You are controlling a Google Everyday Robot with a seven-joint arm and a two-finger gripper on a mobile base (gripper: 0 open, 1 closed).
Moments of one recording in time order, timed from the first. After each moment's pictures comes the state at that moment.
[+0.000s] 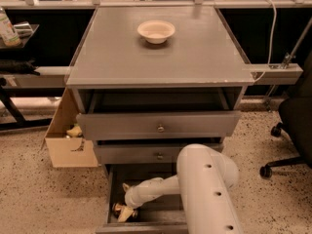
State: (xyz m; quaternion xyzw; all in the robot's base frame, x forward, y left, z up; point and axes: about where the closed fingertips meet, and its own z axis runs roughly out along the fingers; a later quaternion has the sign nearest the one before) arm 0.532 0.169 0.150 -0.65 0.68 0.21 0.26
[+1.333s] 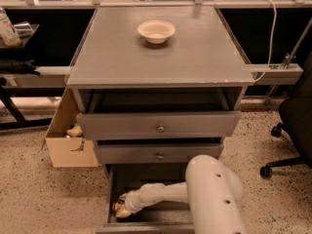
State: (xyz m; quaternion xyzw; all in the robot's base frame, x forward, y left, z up) arm 0.518 0.178 0.127 -0.64 0.68 0.24 0.26
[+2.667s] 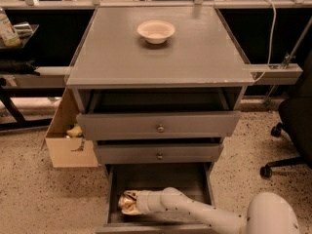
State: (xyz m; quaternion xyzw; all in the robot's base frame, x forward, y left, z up) arm 0.504 0.136 0.219 -0.62 0.61 0.27 0.41
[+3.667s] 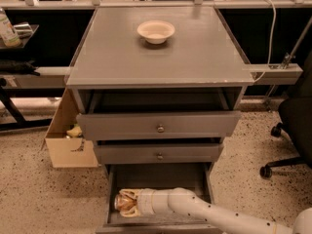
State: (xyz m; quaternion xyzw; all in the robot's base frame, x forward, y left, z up) arm 0.464 0.125 0.353 -0.68 0.50 0.23 0.47
